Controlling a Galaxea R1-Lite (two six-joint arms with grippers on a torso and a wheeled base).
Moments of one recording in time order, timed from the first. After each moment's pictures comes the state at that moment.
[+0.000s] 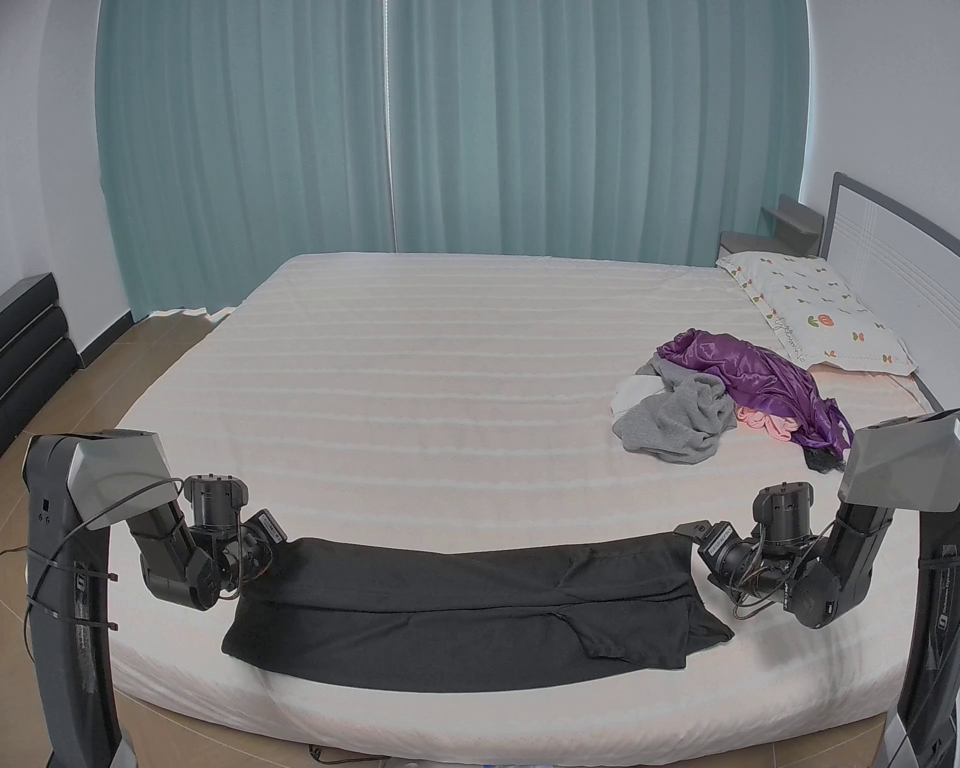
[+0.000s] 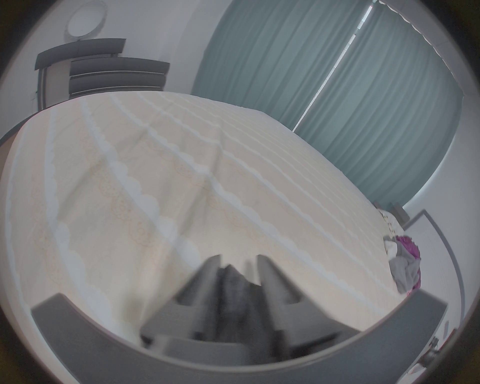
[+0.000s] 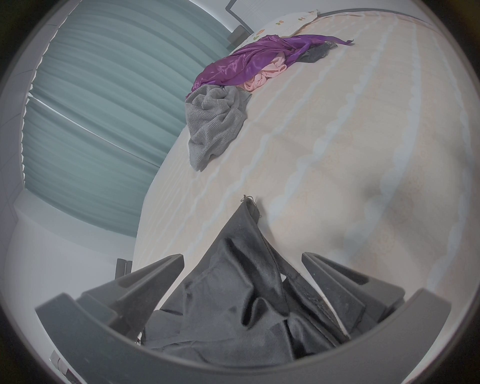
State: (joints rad) left arm 0.00 2.48 -0.84 -1.03 0.09 -0.65; right arm 0.18 2.33 -0.55 -1.12 0.05 0.98
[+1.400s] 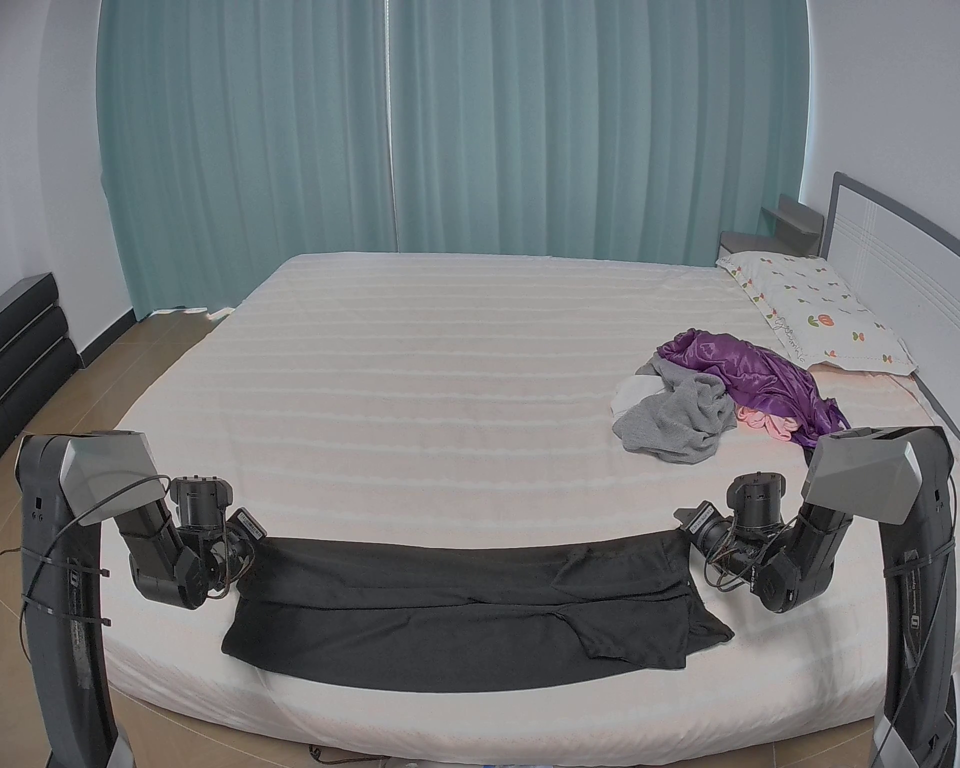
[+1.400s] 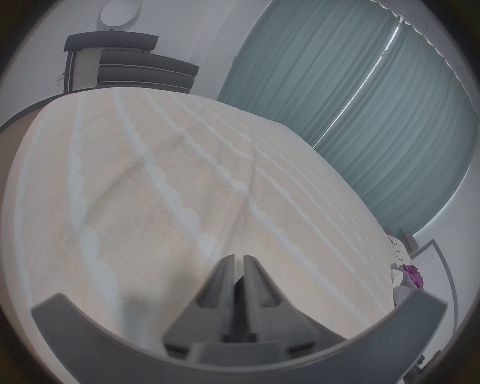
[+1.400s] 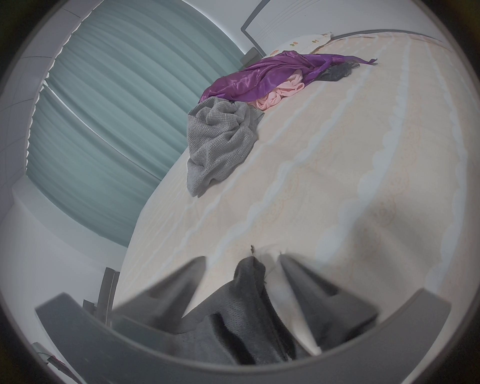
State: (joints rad) left arm 0.05 2.48 -0.82 -1.03 0.15 -0.75; right arm 0.17 2.51 -0.81 -1.15 -0.07 0.90
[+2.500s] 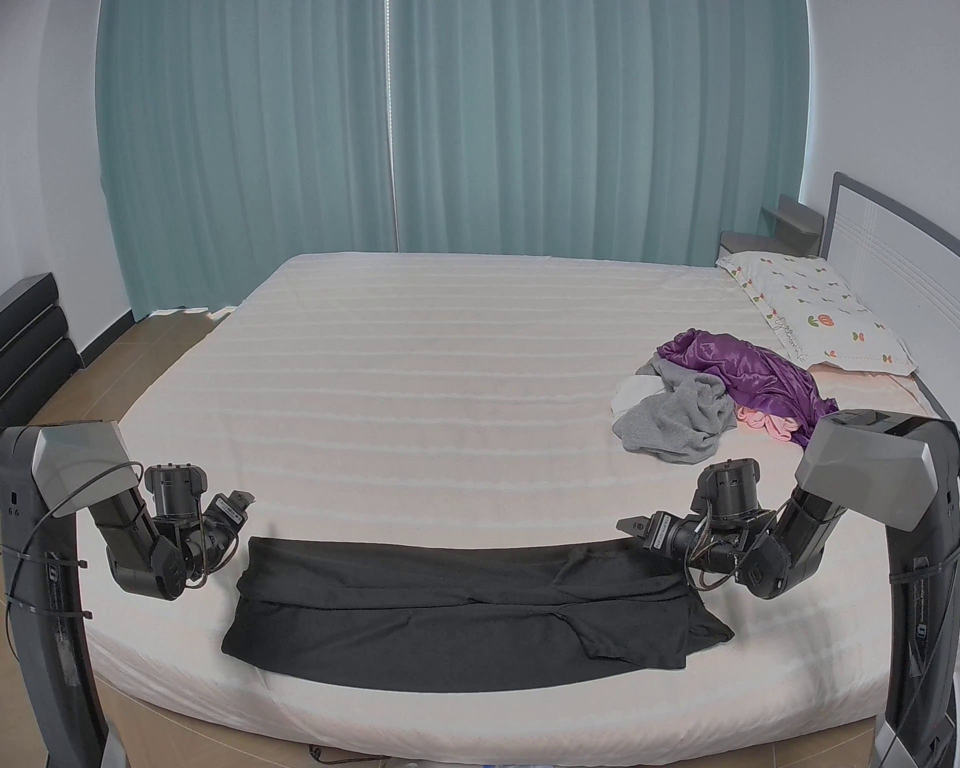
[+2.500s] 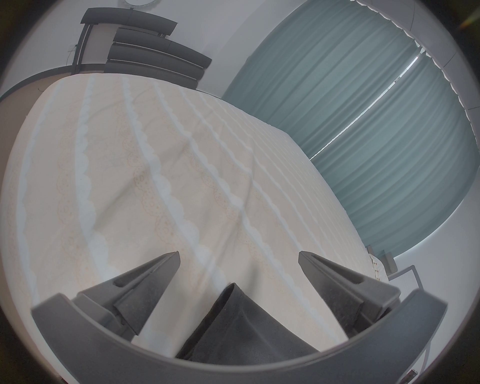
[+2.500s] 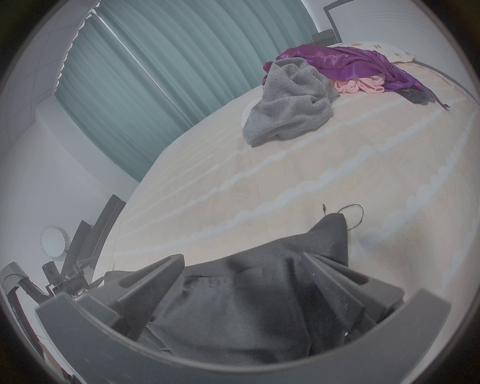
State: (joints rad) left arm 0.10 2.40 -0.78 -1.03 0.04 -0.86; right arm 0.26 2.43 -0.88 -0.90 0.08 0.58
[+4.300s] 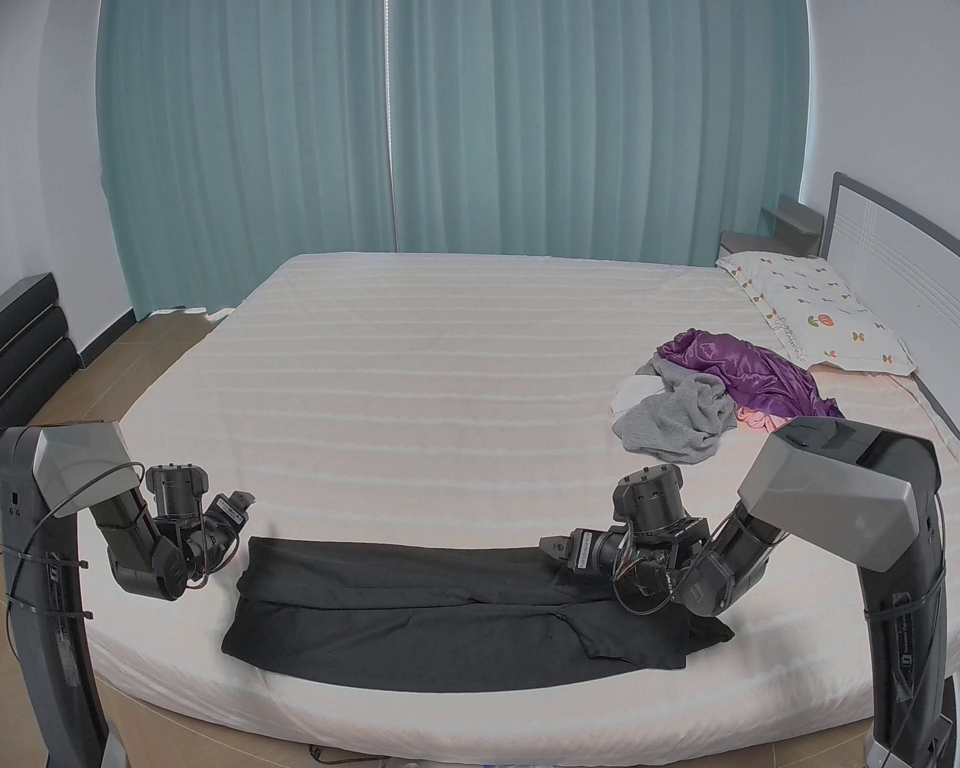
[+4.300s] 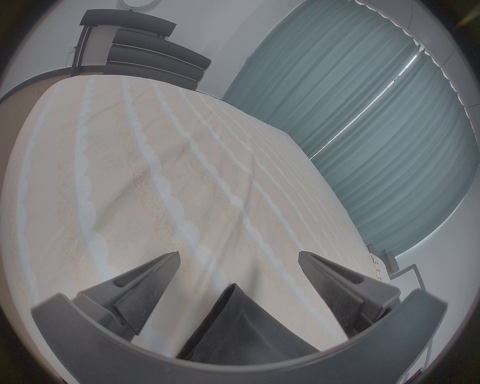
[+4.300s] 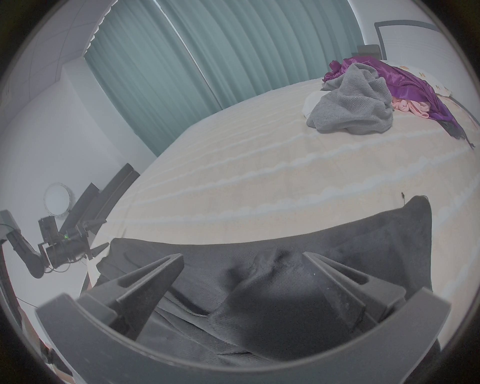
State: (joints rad) left arm 0.10 2.41 -0.79 -1.03 0.05 -0.85; right arm 0.49 2.44 -1.01 -0.78 -0.02 0.52
